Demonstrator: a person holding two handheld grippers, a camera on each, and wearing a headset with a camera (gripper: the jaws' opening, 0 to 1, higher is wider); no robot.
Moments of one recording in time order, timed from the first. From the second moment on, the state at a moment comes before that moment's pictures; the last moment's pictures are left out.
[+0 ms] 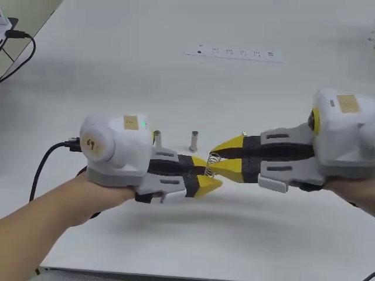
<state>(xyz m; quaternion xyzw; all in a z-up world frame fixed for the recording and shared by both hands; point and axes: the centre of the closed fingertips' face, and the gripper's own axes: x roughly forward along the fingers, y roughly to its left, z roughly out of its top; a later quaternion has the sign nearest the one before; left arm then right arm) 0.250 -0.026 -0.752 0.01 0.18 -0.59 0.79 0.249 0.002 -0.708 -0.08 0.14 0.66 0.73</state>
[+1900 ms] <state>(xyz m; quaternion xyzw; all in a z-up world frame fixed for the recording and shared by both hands) 0.261 0.000 -0.756 0.00 0.18 -0.53 0.83 0.254 0.005 -0.697 -0.07 0.10 0.64 0.75</state>
